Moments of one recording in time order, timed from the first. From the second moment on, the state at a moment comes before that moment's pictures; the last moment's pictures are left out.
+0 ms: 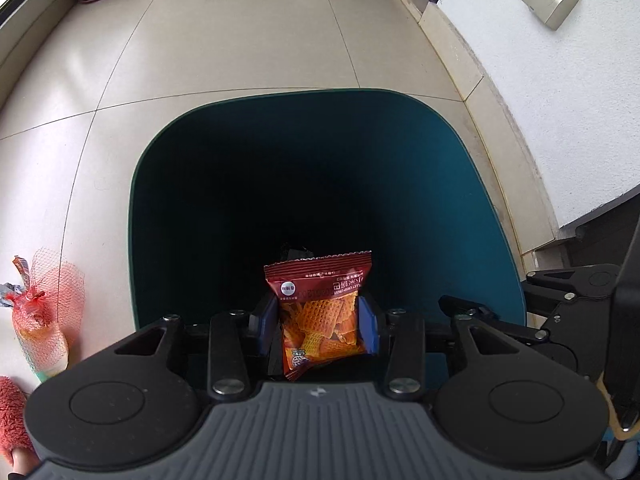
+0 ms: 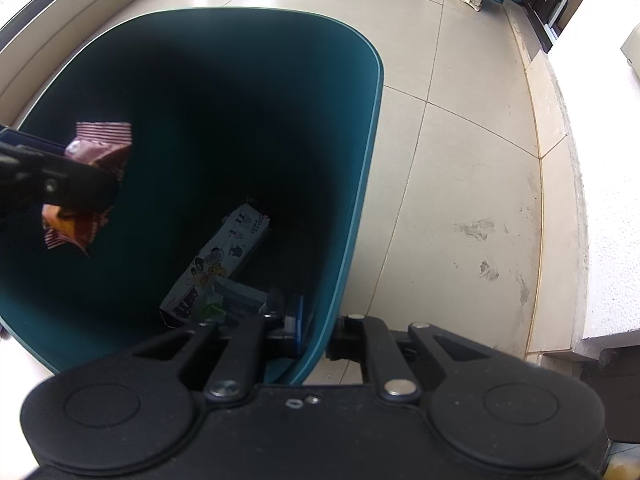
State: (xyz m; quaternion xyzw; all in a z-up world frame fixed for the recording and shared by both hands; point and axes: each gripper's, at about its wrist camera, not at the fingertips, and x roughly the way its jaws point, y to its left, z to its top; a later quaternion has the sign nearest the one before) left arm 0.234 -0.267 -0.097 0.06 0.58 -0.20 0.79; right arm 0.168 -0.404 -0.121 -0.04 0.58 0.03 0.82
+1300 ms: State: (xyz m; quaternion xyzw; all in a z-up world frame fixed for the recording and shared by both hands) left arm 0.194 -0.195 -0.056 0.04 0.53 -0.18 0.83; right arm 0.169 -0.404 -0.117 -0.03 0.58 0.03 0.82
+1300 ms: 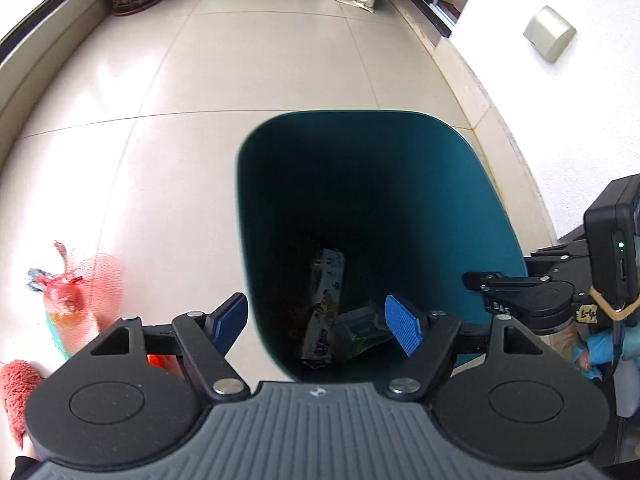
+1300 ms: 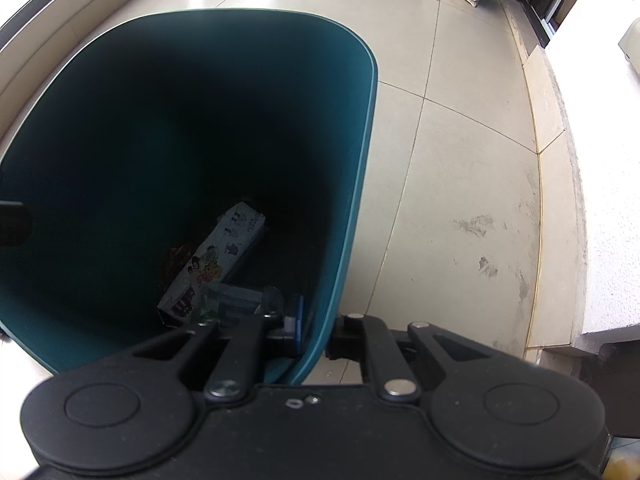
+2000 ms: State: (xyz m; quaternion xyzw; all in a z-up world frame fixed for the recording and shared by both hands) left arm 0.185 -0.047 -0.056 -0.02 0.53 -0.07 0.84; right arm 0.151 -0.421 -0.103 0.00 0.56 -0.06 0.83
